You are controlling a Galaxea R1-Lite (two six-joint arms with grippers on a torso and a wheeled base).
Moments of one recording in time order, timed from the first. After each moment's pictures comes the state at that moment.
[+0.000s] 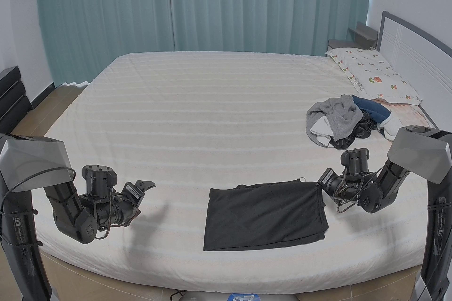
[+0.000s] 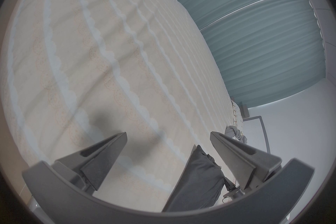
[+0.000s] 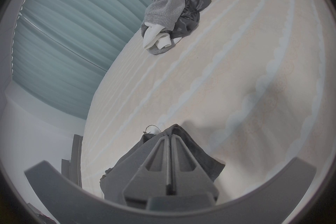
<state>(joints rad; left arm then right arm) -0.15 2.22 -0.52 -1.12 -0.14 -1.08 0.19 2.36 -0.88 -0.86 0.01 0.91</state>
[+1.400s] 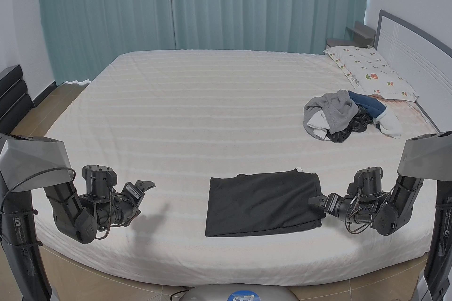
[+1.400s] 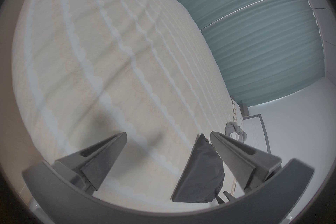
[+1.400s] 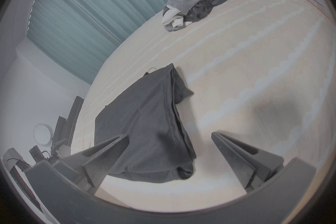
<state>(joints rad) -0.15 2.22 -0.52 -1.12 -0.14 -1.08 0.20 2.28 -0.54 -1.06 0.15 0.63</state>
